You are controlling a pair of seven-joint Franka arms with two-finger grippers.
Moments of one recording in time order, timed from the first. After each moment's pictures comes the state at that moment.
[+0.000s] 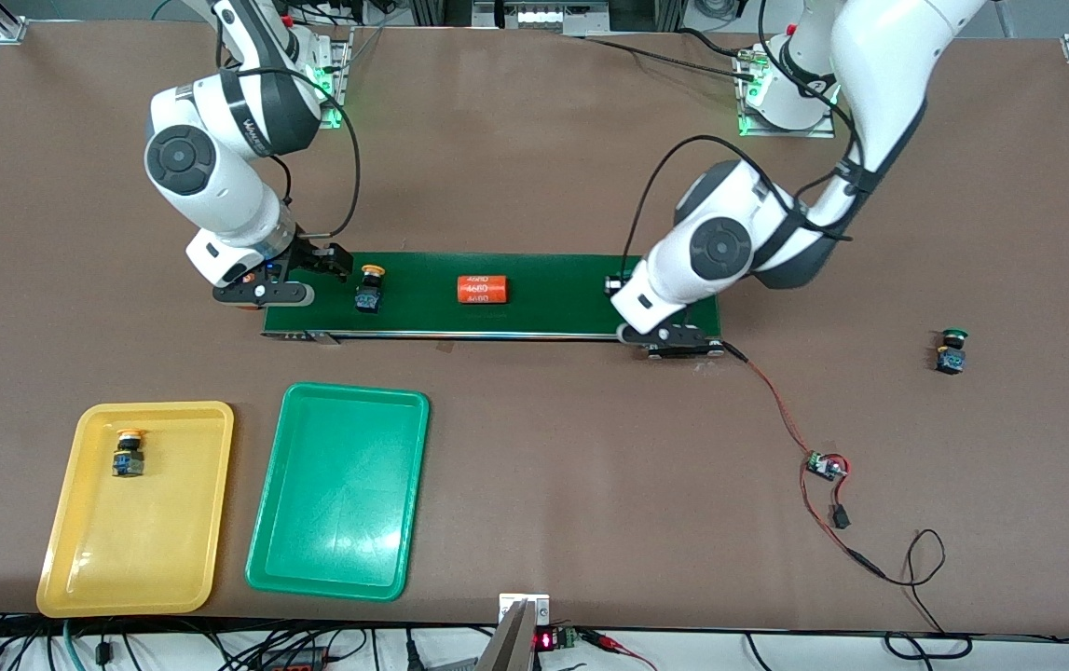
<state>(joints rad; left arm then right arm) 0.03 0.54 -0.65 -1.90 0.07 2.24 -0.62 0.06 0.09 0.29 -2.20 0.00 2.24 0.35</state>
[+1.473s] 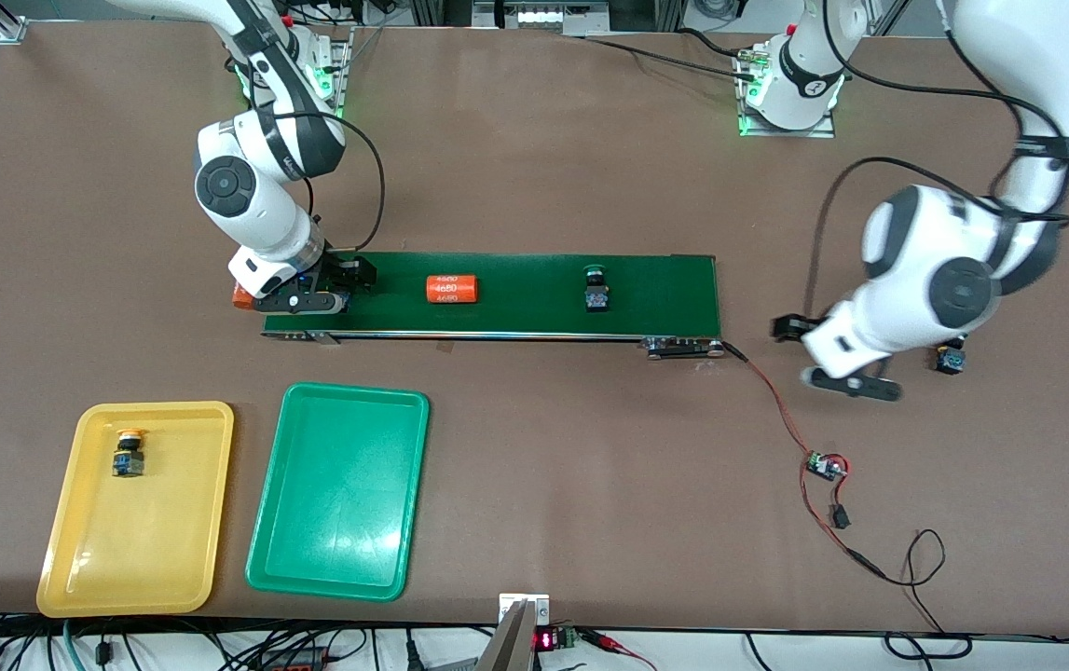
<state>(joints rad) 0.15 0.38 -0.23 -1.86 0.07 2.06 0.08 0.07 0.22 0.30 -2.29 0.00 2.47 0.35</state>
